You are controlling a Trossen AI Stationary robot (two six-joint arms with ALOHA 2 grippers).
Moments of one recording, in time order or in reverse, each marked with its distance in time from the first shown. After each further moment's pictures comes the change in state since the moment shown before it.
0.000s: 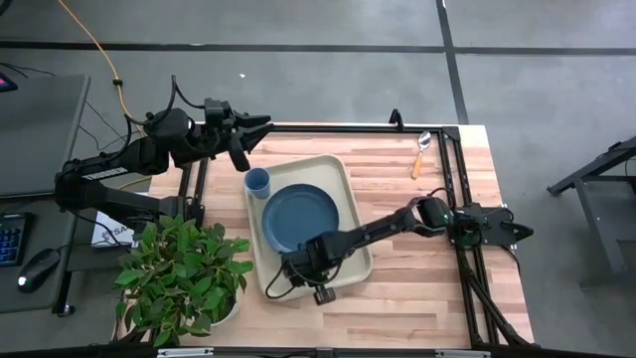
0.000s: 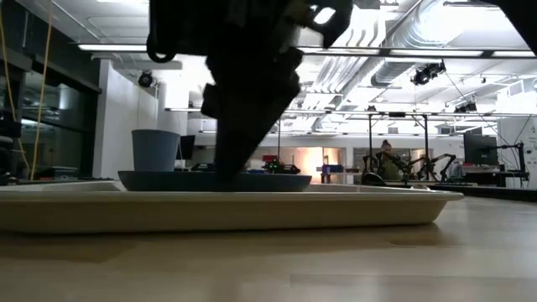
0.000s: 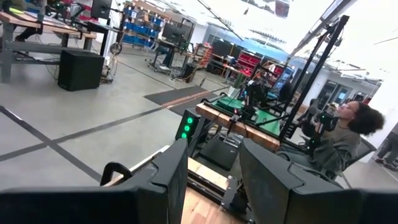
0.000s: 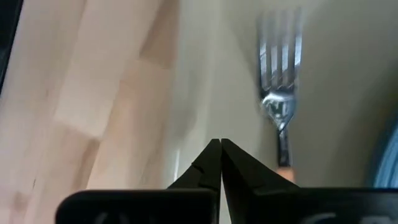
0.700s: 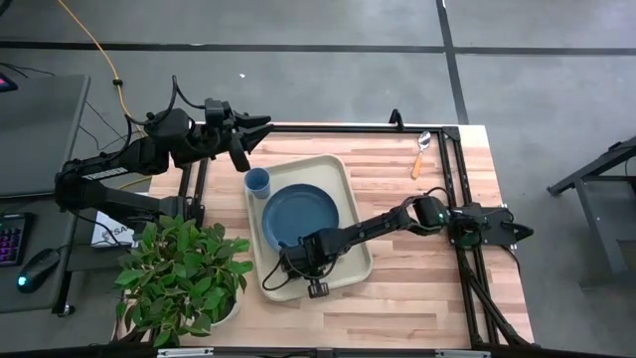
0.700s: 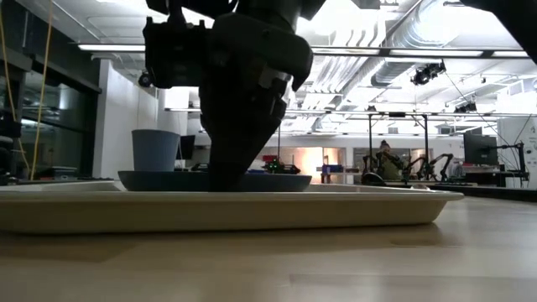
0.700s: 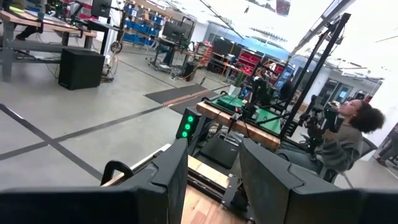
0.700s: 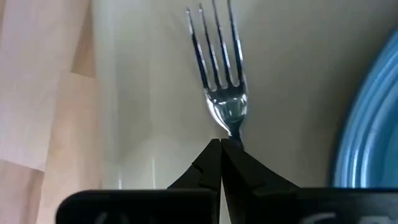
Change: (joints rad) left arm 0.000 0.000 0.000 -0.007 0.000 0.000; right arm -0.027 0.034 -0.006 0.029 0.061 0.078
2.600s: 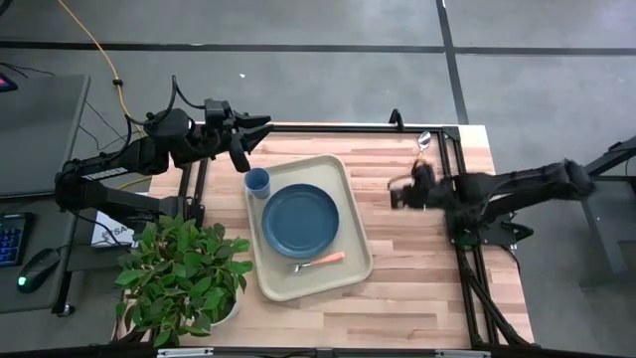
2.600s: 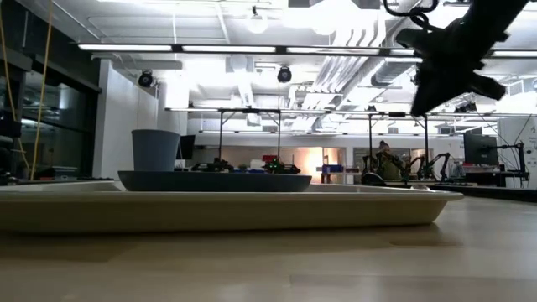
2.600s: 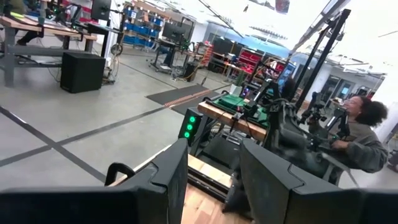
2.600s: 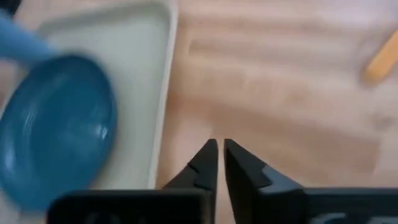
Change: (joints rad) left arm 0.000 0.000 0.000 0.001 0.000 0.026; right arm -0.173 -1.430 -1.289 0.075 0.619 1.244
